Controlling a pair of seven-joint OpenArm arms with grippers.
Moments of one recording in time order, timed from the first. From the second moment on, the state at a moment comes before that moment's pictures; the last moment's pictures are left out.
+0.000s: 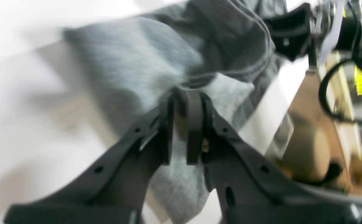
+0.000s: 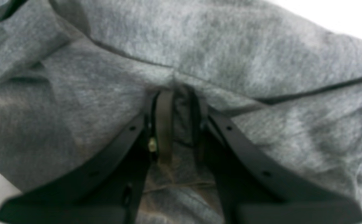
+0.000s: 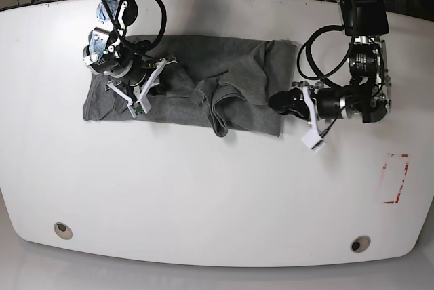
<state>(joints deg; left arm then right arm) -11.1 -12.6 -5.8 80.3 -62.2 -40.6 83.9 -5.7 -2.0 19.5 92.8 8.2 40.2 -55.4</state>
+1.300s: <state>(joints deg) -20.7 -12.7 7.8 80.2 -54.5 -41.8 84.4 -5.1 -2.1 19.5 92.5 8.1 40.2 -55.8</state>
